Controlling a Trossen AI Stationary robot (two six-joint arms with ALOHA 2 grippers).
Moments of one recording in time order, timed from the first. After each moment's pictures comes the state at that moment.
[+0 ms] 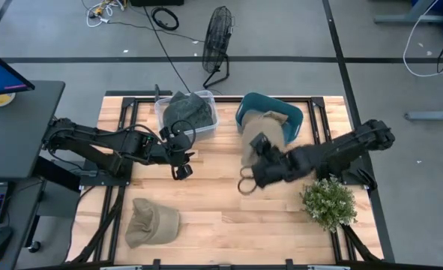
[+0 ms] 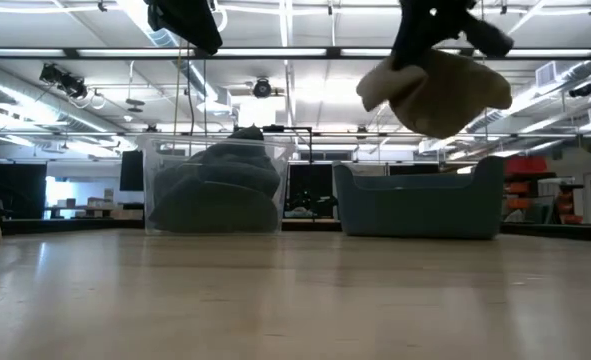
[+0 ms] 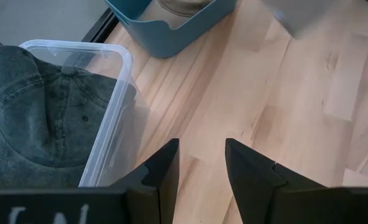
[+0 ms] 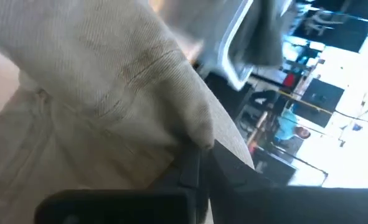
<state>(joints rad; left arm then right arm) -0.21 1.32 1.26 -0.86 -0.53 -0.43 0.34 1.52 1.31 -1.01 0.94 -0.71</state>
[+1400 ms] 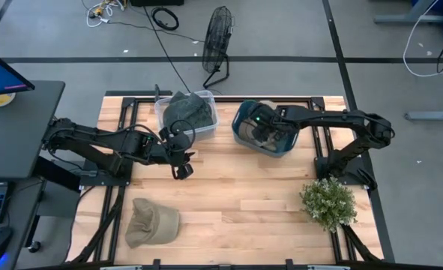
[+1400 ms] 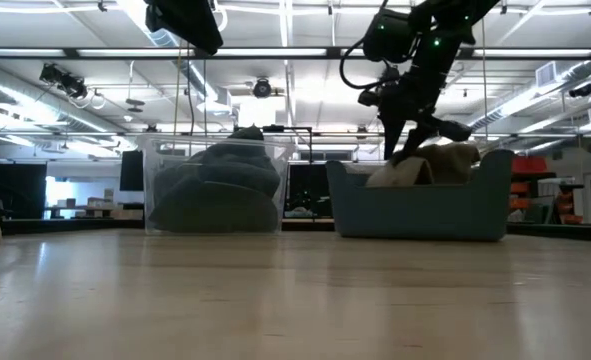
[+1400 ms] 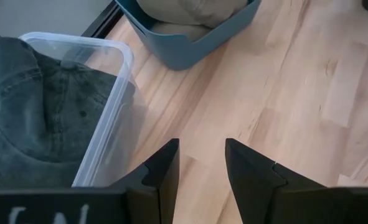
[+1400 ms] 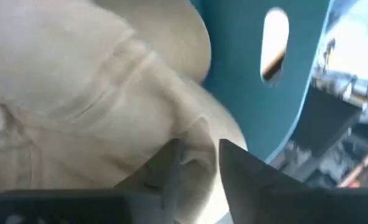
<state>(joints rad) -0.21 1.32 1.26 -0.86 -0.53 -0.48 -0.33 1.50 1.08 -0.68 0.40 -1.32</state>
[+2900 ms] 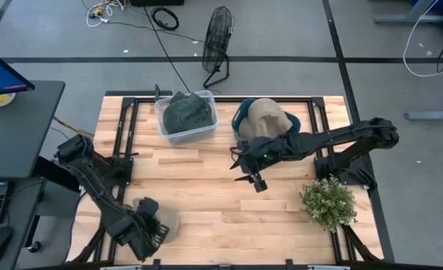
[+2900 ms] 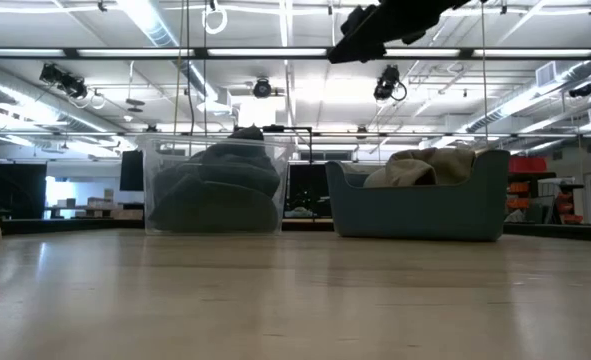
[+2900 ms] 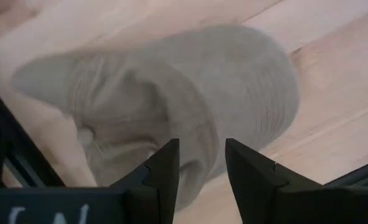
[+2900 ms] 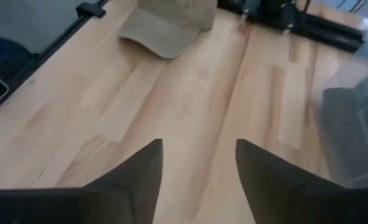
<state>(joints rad) -0.92 1.64 1.26 -1.15 -0.16 -2.00 0.10 1.44 1.08 -0.31 -0.15 -0.27</state>
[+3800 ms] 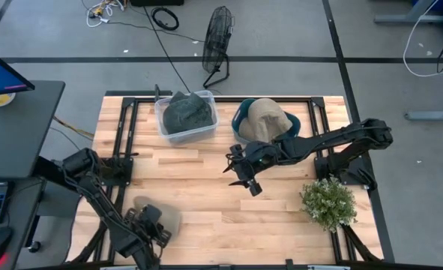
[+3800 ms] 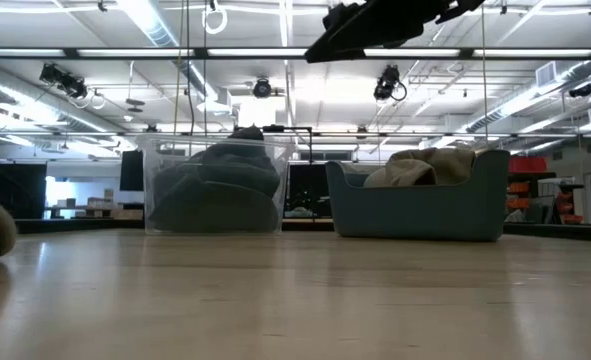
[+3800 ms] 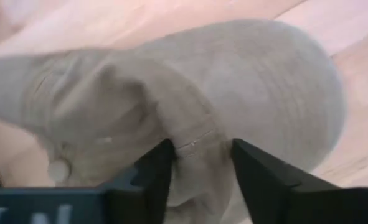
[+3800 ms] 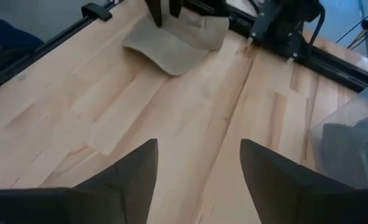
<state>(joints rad) -0.99 1.81 1.24 -1.10 -0.30 -2.06 0.12 1.52 1.08 -0.18 -0.15 -0.38</state>
